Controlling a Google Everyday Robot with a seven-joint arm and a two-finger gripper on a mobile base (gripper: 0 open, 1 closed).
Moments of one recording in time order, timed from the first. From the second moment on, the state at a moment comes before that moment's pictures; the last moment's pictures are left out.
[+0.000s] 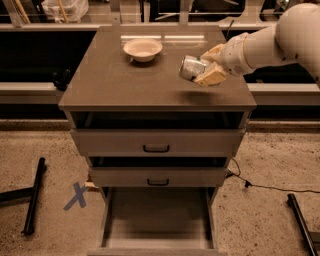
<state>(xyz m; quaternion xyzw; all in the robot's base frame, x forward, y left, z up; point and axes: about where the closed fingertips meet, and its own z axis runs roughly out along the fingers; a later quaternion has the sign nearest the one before) 0.692 -0.135 0.904 -0.58 0.66 0.05 0.47</state>
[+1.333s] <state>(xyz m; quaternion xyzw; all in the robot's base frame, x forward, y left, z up) 0.770 -0.099 0.873 -0.56 0.71 0.08 0.42</state>
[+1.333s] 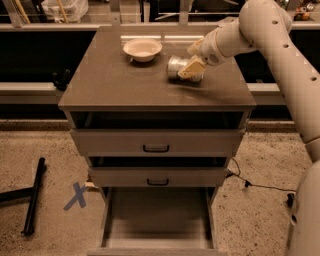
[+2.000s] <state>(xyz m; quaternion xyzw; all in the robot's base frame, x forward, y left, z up) 0.765 -0.119 0.885 -0.53 0.71 0.09 0.45</state>
